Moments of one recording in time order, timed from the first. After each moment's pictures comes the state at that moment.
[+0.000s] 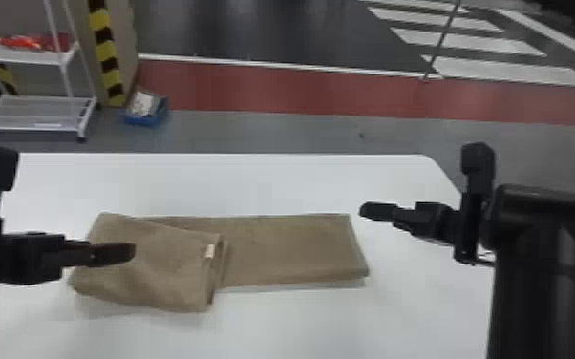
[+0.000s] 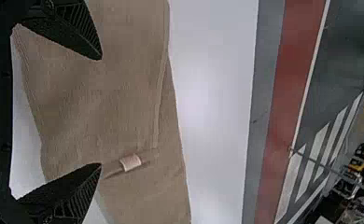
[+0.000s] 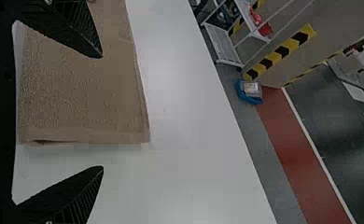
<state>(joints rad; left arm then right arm) -0.10 0.23 0.11 -2.09 0.21 1.46 -0.57 -0.28 0.00 -0.32 -1.93 0.46 1.52 1.01</state>
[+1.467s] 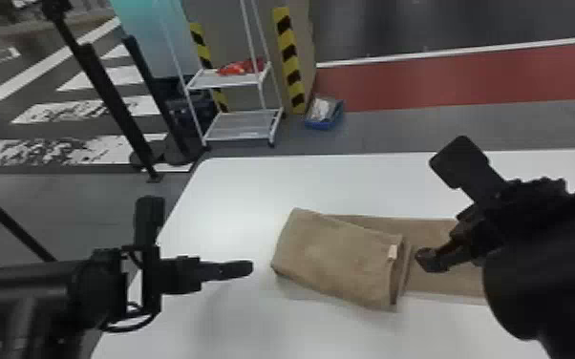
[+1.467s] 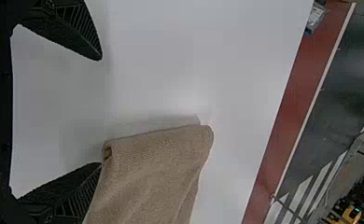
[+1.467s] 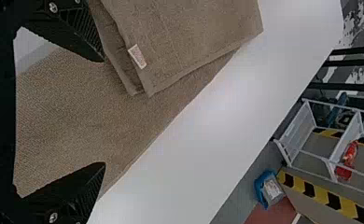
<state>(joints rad) 0.08 0.35 0.38 -1.97 0.33 1.31 -0.60 -0.26 0.00 0.46 -1.83 0.85 1.17 1.02</state>
